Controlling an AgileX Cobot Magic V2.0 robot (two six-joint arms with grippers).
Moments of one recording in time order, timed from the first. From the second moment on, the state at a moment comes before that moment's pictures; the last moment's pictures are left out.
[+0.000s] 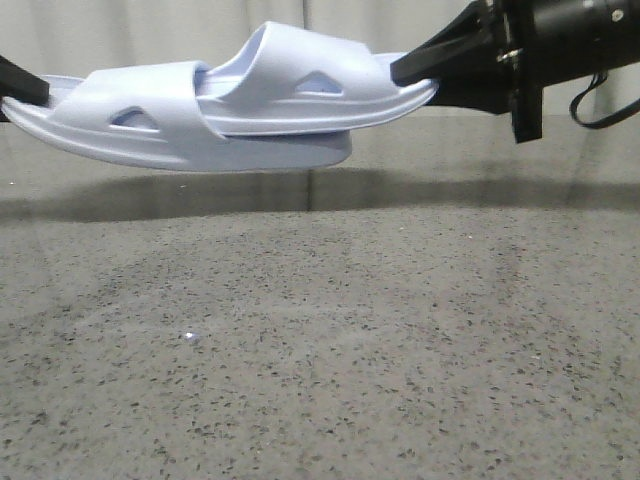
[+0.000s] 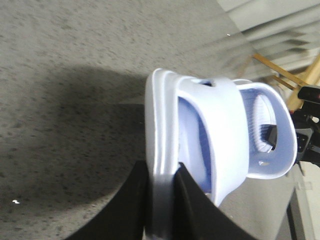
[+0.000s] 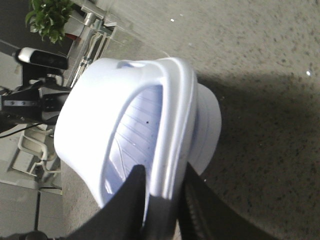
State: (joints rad) left arm 0.22 1.59 -0.93 -1.37 1.17 0.92; right arm 0.01 1.78 -1.13 1.52 1.17 -1.24
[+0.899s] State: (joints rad) left arm 0.22 1.59 -0.93 -1.36 1.17 1.07; right arm -0.16 1.45 -1.13 1.22 1.14 -1.12
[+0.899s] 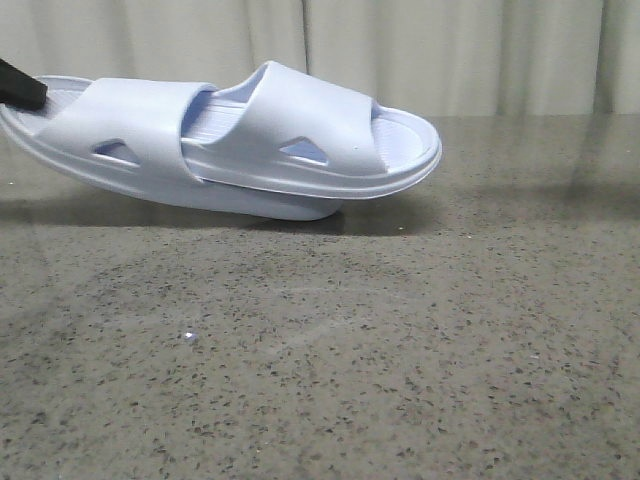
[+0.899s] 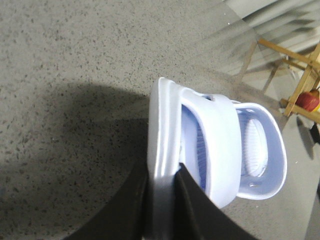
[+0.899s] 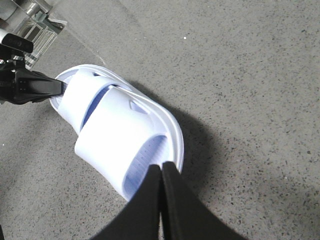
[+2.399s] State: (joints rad) left arm -0.10 0.98 -0.81 -1.17 0.23 1.29; right arm 0.01 1.09 -0.73 1.44 0.47 -1.27
